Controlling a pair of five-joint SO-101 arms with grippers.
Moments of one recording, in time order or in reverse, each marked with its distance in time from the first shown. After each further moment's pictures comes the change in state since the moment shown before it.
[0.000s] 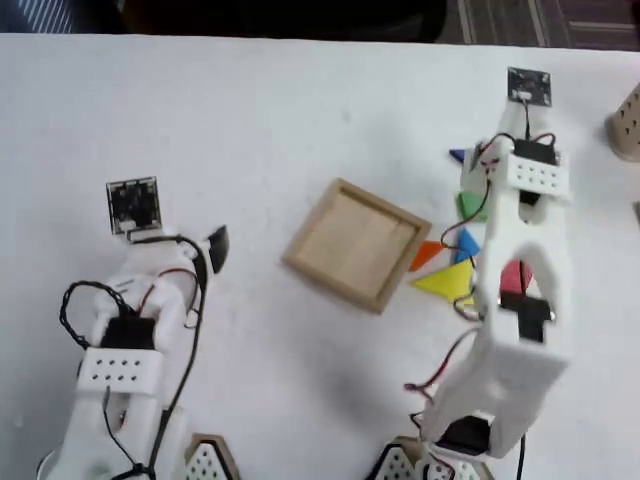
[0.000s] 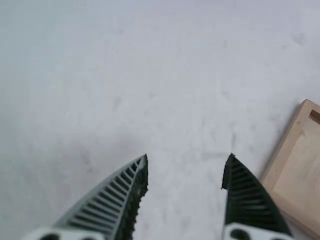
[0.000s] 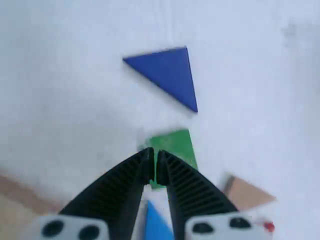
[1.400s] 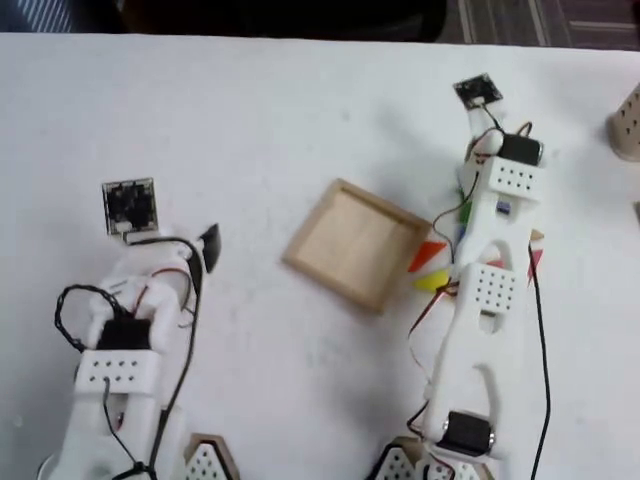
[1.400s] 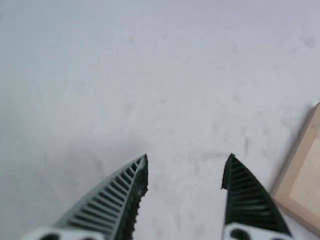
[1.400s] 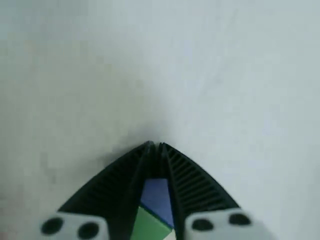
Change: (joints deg) left arm -2.2 0.0 1.5 -2.5 -3.3; right arm 1.0 62.7 -88.4 36.1 31.0
